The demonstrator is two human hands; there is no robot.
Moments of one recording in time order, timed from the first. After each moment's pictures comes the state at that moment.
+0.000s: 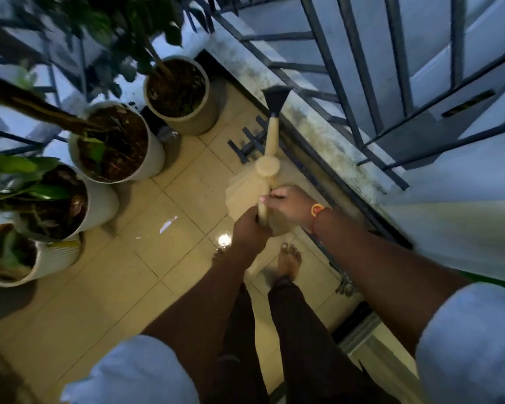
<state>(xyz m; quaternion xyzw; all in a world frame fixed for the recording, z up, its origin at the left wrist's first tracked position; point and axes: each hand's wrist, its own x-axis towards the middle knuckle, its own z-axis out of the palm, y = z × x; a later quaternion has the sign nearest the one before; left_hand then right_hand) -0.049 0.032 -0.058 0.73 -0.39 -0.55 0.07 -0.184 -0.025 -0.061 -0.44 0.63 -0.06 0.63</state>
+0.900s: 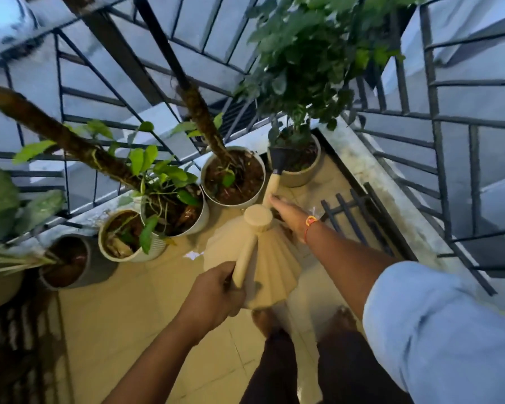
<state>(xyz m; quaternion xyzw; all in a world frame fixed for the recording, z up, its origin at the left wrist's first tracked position) 0.240 0.136 0.153 0.74 -0.35 -0.54 0.17 0.111 -0.063 0.019 -0.42 0.58 -0.06 0.70</state>
